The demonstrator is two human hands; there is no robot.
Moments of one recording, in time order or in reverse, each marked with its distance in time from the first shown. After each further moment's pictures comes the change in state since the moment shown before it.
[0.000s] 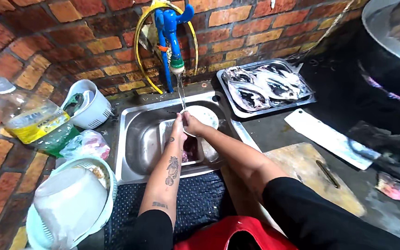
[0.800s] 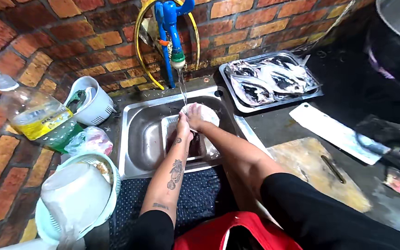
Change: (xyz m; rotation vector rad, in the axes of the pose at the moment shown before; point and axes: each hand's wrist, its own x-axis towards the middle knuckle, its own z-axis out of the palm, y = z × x) left_hand -0.018 -0.019 0.002 0.124 0.084 0.147; right_hand -0.008 -0.001 0.015 -0.127 0.011 0.185
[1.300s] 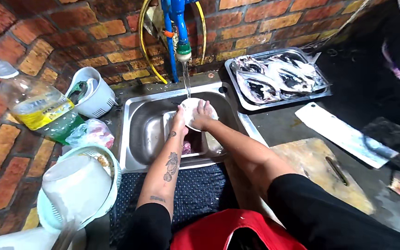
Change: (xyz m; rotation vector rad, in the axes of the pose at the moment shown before) left_hand 0.011 0.016 -0.019 0.009 -0.035 -0.070; right_hand -0.008 0.005 -0.008 -0.259 -0.105 0.040
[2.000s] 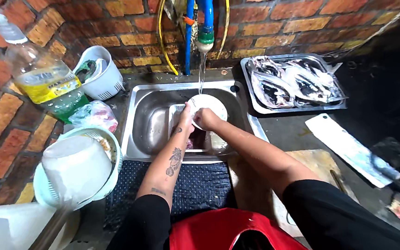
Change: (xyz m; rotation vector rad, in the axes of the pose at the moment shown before) left_hand -0.001 -0.014 -0.007 -0.100 -0.018 -0.025; right_hand -0.003 0.003 -0.005 -0.017 0.045 -0.335
